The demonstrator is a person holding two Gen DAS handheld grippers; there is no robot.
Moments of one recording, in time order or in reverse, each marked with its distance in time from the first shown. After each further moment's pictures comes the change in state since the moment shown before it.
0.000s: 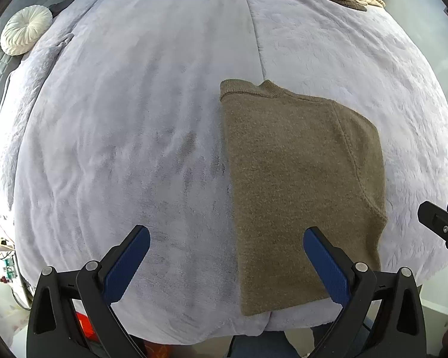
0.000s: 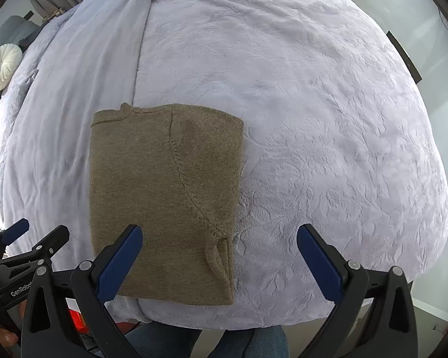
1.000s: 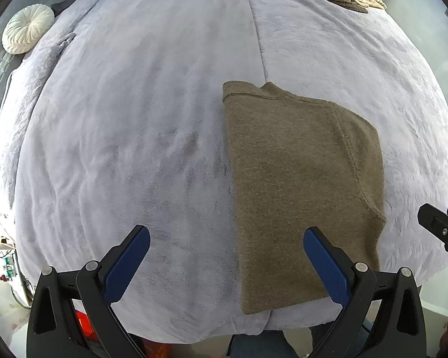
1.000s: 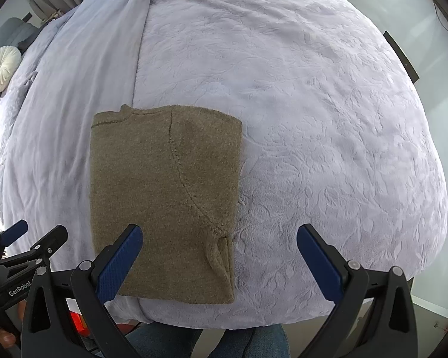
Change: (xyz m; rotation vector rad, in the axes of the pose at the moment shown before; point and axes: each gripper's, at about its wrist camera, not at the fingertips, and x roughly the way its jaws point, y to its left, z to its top) left arm -0.003 -0.001 -0.001 -0.013 -0.003 0.006; right arm -0.004 -0.001 0.001 0.008 -0.008 -0.007
